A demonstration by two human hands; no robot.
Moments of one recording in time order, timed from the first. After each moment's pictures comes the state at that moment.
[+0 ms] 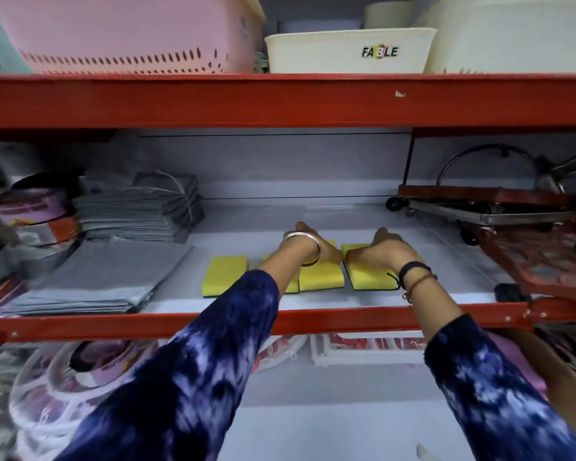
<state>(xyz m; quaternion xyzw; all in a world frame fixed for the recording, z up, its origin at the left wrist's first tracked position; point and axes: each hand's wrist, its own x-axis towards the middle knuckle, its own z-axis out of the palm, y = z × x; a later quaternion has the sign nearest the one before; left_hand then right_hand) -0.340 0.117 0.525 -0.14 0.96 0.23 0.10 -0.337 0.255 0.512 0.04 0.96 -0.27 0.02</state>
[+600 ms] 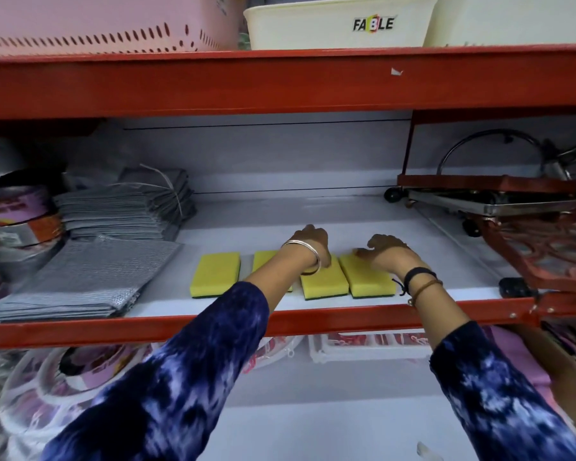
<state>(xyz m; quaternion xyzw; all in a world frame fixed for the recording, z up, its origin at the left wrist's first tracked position) -0.359 0.127 0.501 0.02 1.00 0.06 0.05 -0.374 0.273 0.481 0.01 0.97 -0.22 0.05</state>
